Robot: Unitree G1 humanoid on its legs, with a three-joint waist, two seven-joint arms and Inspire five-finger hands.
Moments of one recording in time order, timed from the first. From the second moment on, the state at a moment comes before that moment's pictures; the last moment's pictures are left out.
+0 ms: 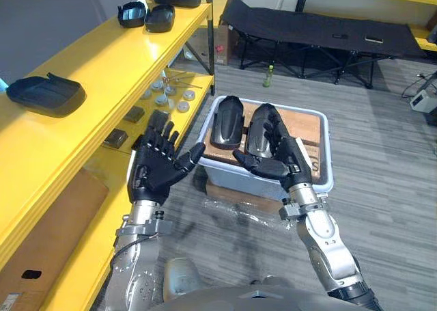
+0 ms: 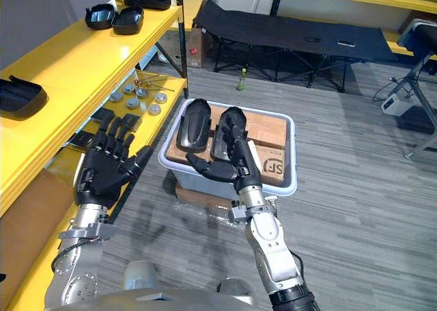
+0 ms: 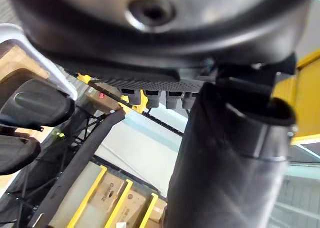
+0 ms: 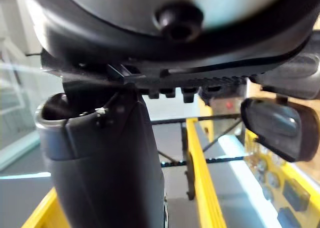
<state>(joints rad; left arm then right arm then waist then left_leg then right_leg) 0.39 0.08 -0.10 -0.38 -0.54 -0.15 -0.09 0.15 -0.20 0.21 -0.17 0.21 -0.13 -0.08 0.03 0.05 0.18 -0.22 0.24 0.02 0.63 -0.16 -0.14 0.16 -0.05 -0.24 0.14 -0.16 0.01</state>
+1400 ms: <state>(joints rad) 0.32 0.11 -0.10 -0.45 -0.50 -0.11 -0.20 0.07 -0.05 -0.22 0.08 0.29 -0.11 -0.41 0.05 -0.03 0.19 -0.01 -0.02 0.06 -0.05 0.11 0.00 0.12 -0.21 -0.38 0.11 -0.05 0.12</state>
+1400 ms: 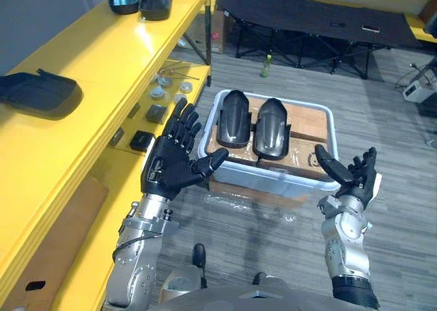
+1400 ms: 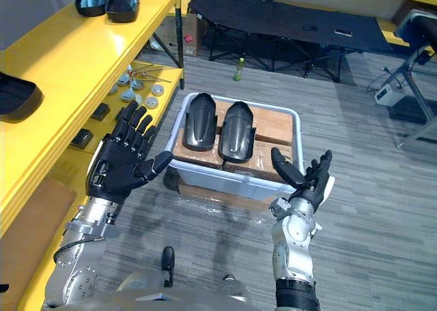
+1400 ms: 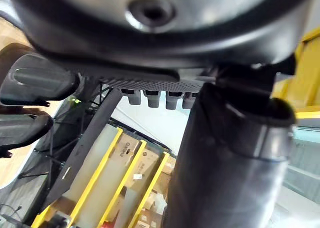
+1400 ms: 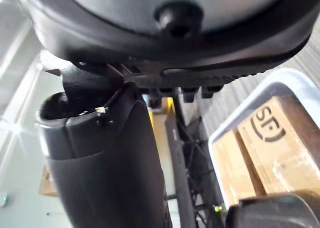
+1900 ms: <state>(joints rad) 0.34 0.18 -0.08 -0.46 -0.47 -0.04 -0.35 0.07 -0.05 -0.30 0.08 0.25 -0.11 -0.35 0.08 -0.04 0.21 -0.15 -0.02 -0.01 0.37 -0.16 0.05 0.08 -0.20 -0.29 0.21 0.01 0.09</state>
